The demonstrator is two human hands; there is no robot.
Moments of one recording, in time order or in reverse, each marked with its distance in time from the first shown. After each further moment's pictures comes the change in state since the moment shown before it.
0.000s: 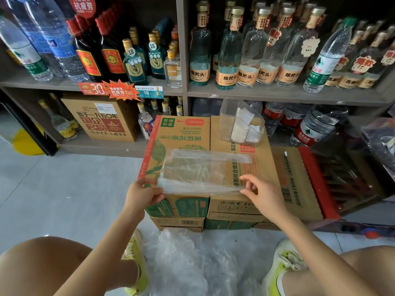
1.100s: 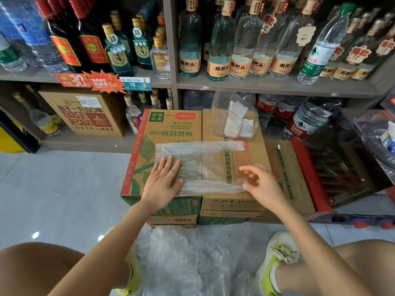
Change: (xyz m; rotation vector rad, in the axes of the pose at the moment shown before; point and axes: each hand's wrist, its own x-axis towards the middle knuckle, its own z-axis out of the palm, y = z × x) left_hand 0.039 -0.016 0.051 1.201 -0.229 0.833; right_hand 0.012 0.009 -0.010 0.193 -0.078 0.253
